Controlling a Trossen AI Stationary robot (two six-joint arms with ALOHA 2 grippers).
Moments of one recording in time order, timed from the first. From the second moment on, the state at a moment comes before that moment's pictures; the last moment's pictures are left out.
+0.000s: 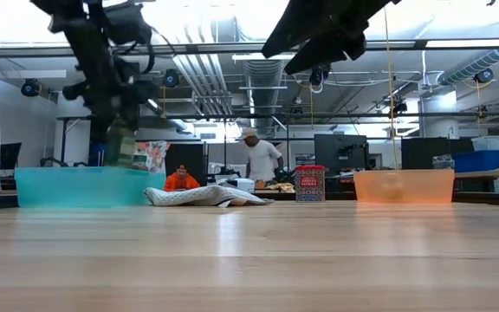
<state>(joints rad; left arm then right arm) 0.47 1.10 0.83 -0.72 -0.62 -0.56 0.36 1.60 1.10 -0.20 0.71 0.40</state>
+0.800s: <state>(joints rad) 0.52 1.11 0.62 -0.54 -0.69 -0.75 0.36 1.61 1.08 -0.20 0.71 0.41</state>
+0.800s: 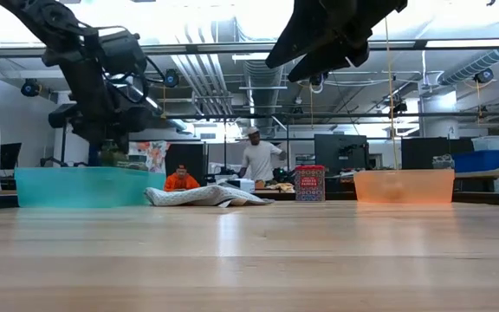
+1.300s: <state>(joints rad) 0.52 1.24 0.64 -0.49 -0.66 -0.75 0.36 1.61 1.07 -0.19 0.71 0.41</state>
